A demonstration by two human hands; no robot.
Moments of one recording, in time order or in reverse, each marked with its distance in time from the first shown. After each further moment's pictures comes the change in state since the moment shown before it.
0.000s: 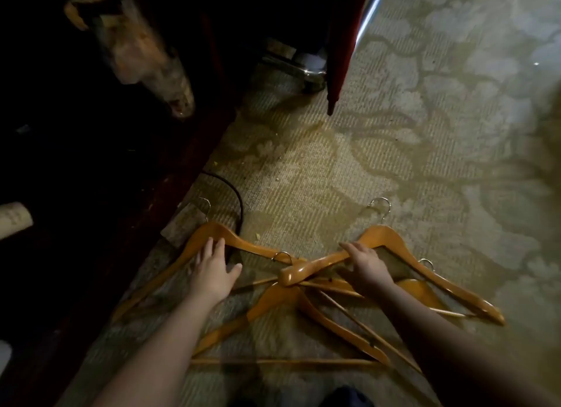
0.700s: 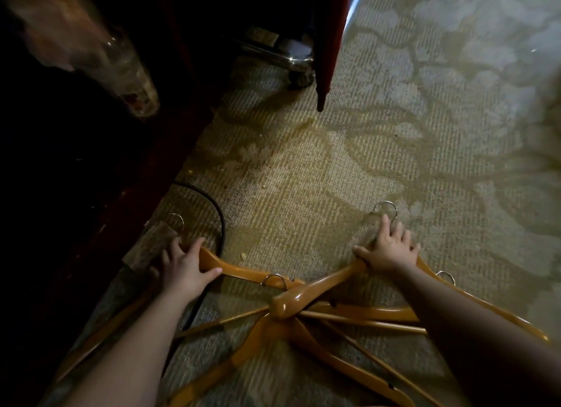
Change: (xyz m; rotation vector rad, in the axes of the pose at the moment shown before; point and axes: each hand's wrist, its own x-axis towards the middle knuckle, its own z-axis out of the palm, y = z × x) left_hand 0.094 -0.017 0.017 0.105 0.101 -0.031; right_hand 0.085 0.050 -0.001 0.008 0.157 0.441
